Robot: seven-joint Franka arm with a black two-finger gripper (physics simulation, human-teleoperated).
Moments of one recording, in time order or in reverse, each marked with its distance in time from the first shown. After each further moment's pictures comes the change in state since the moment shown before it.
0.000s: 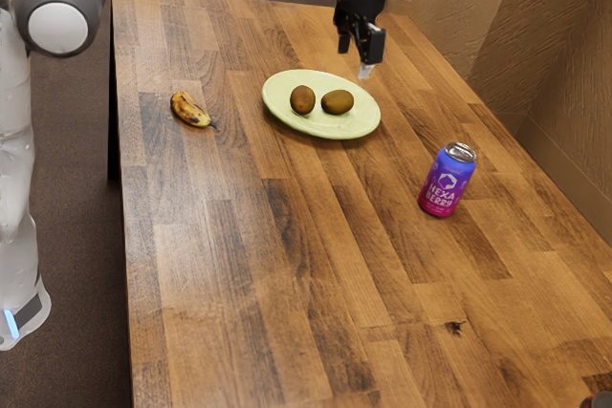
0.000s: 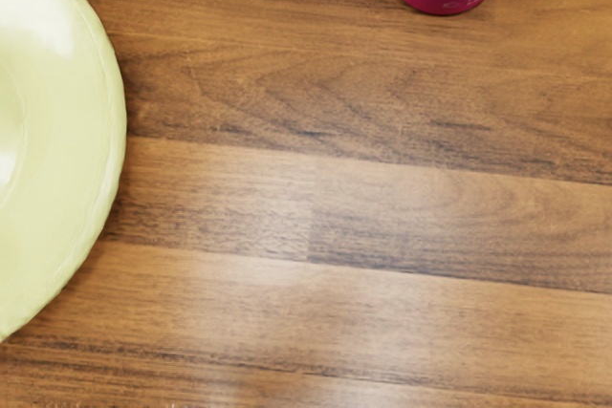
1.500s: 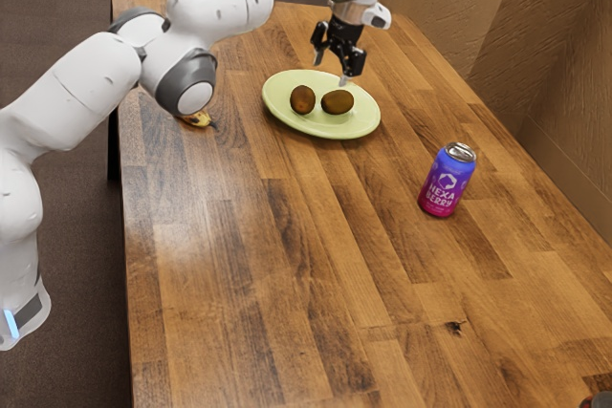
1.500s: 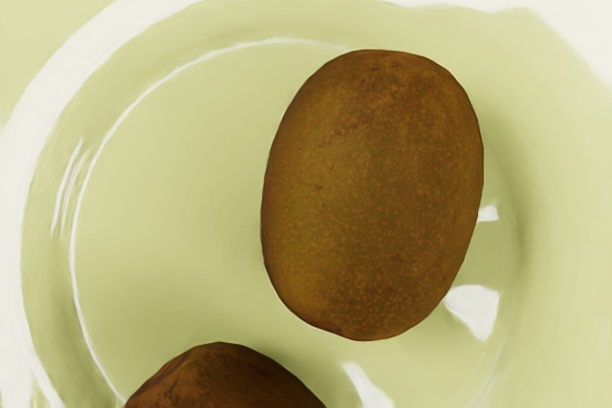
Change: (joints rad) arm 0.363 0.733 0.116 0.713 -0.101 -0.141 0.017
